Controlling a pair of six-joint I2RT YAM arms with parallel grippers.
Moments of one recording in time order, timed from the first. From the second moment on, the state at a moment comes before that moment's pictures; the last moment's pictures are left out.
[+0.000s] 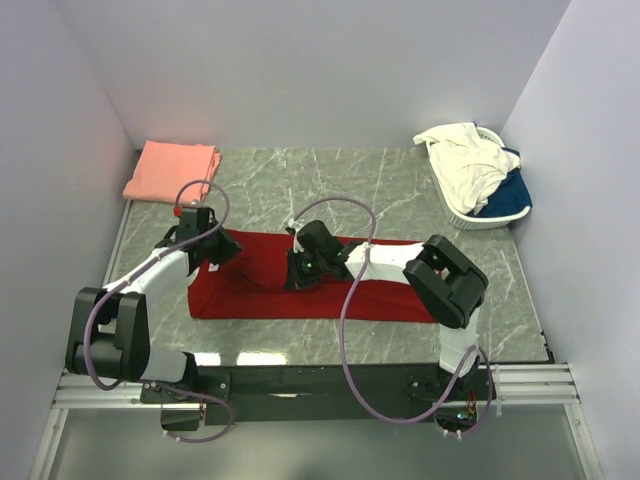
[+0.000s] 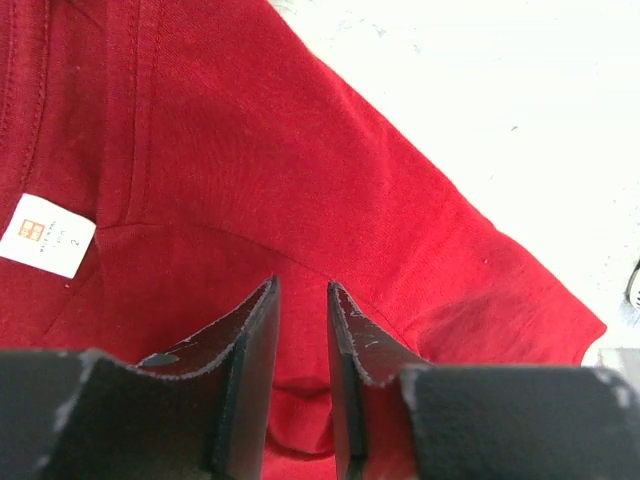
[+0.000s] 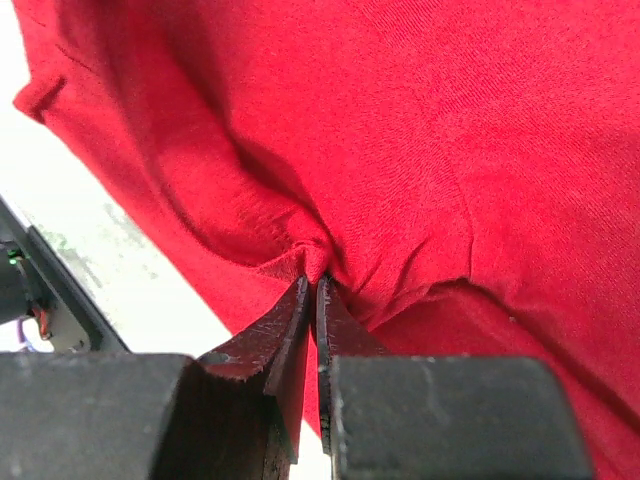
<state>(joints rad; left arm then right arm) -0.13 1.38 0.74 -0.19 0.11 -0.86 0.85 1.91 1.11 -0.03 -0.30 0.54</state>
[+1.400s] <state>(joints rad) -0.16 1.27 0.70 -0.29 0.00 -0.83 0.85 1.87 1.07 0.00 -0.21 0.54</state>
